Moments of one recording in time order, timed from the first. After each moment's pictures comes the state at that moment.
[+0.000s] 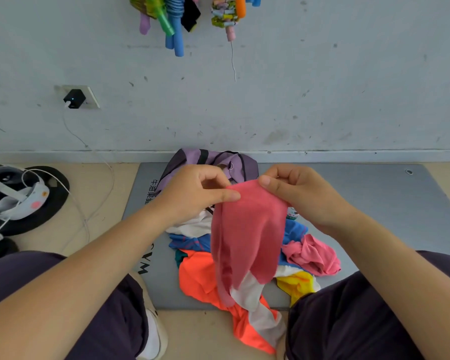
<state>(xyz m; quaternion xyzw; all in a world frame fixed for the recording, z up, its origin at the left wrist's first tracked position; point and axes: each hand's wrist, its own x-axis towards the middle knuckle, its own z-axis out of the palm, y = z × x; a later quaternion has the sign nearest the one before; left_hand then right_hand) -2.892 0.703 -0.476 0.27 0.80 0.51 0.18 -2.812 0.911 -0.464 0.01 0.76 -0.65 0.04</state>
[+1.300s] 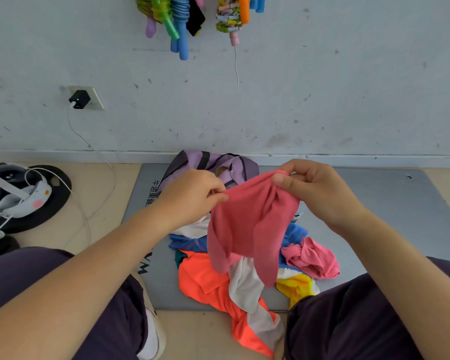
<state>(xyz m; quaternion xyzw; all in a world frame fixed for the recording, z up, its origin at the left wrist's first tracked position) -2.899 0.698 -0.484 0.35 0.91 0.22 0.08 -2.808 0.924 -0.458 0.07 0.77 -0.63 -0.02</state>
